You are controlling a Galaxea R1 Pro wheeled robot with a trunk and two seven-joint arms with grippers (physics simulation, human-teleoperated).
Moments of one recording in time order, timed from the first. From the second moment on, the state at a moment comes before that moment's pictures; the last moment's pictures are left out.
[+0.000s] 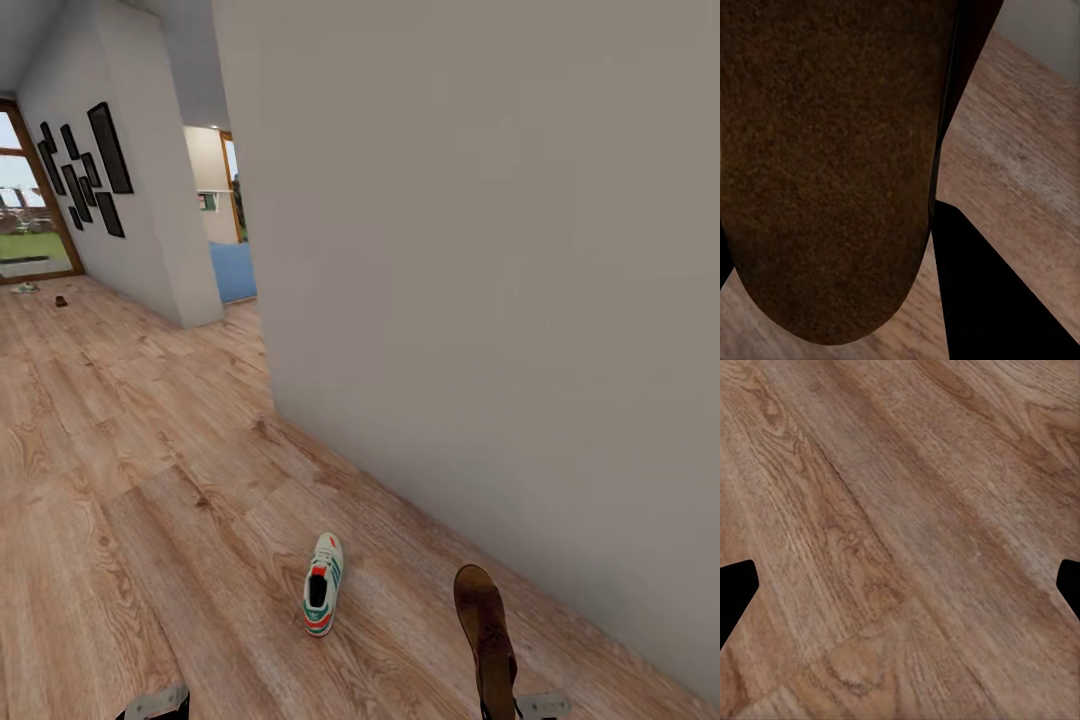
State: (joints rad) left arm -0.28 0.12 0.04 -0.23 0.18 -0.46 0.08; right arm -0.29 -0.05 -0.01 -0.22 0.06 -0.45 0.00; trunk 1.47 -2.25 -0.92
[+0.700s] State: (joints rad) left arm -0.28 0.12 0.04 -0.23 0.18 -0.46 0.08; right arm -0.29 -0.06 -0.01 -0.22 0.06 -0.45 0.00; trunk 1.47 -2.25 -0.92
